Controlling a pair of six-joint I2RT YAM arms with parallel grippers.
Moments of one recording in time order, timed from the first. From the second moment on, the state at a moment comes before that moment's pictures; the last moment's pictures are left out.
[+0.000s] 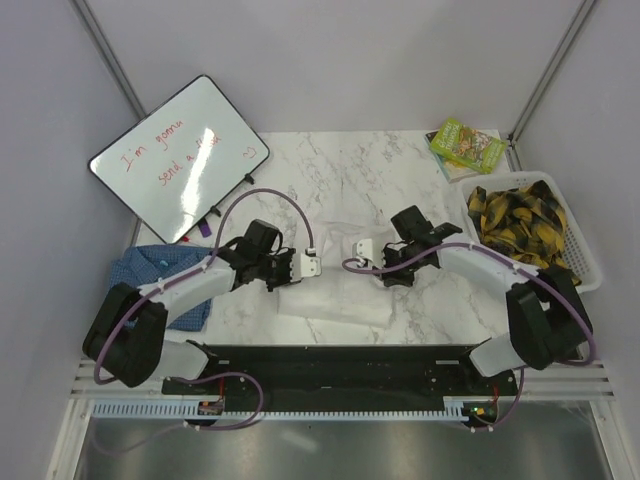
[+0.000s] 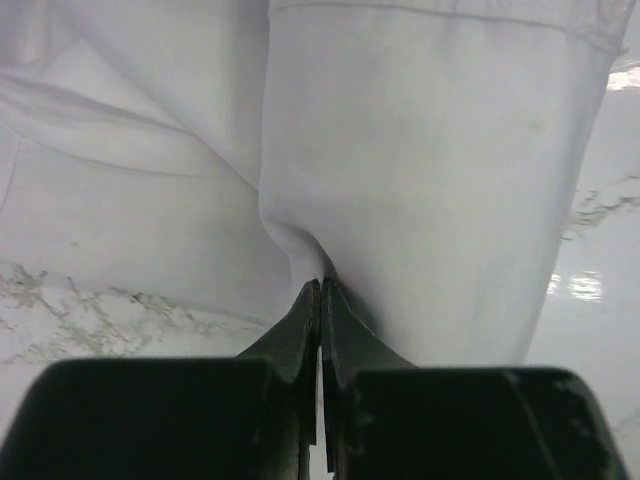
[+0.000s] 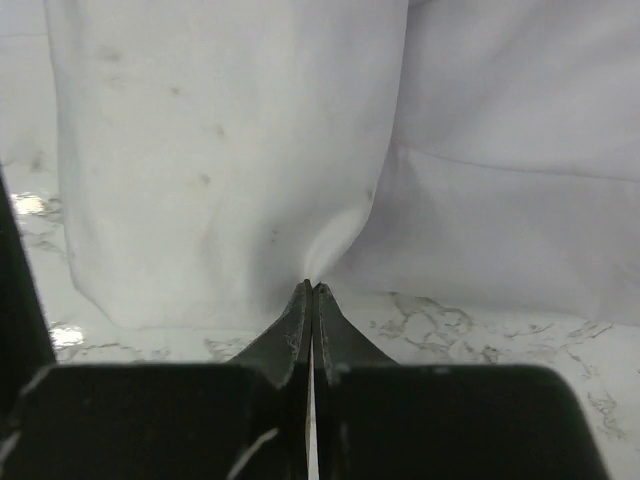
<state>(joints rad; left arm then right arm) -0.53 1.40 0.72 -0.28 0.46 0.93 0.48 1.50 0.90 -0.64 -0.46 -0.95</state>
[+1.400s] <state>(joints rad) -0.66 1.52 0.89 -0.58 0.66 0.82 0.48 2.13 1.52 -0.69 -0.74 -0.46</state>
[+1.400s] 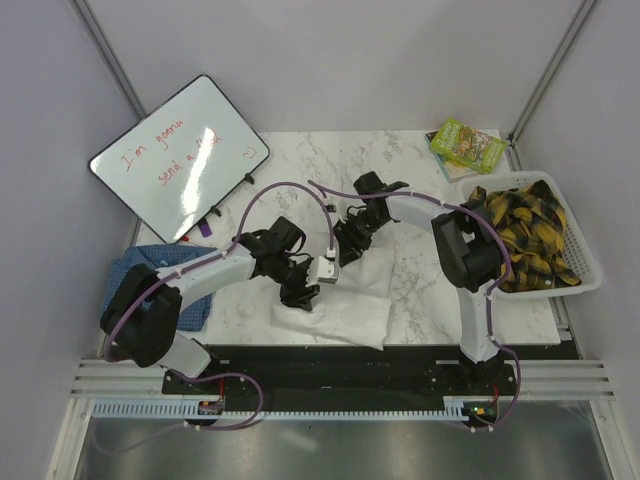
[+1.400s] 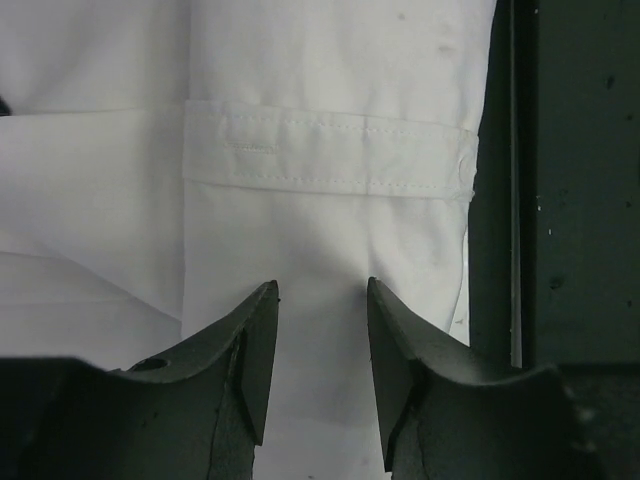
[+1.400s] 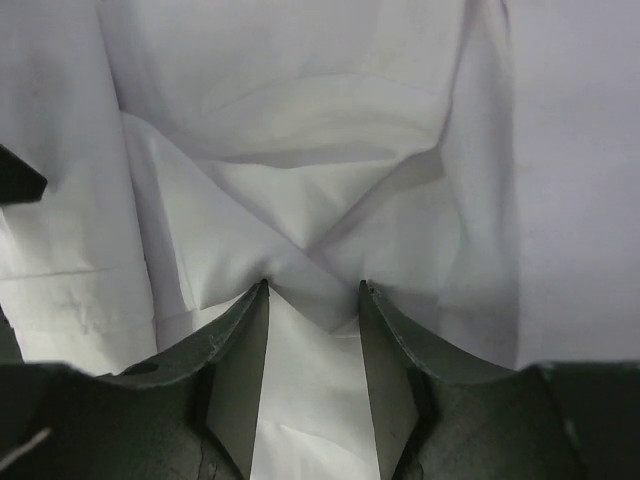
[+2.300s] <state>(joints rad) -0.73 1.65 1.00 -0.62 0.67 0.85 0.48 2.09 1.57 -0.72 -0.73 -0.41</state>
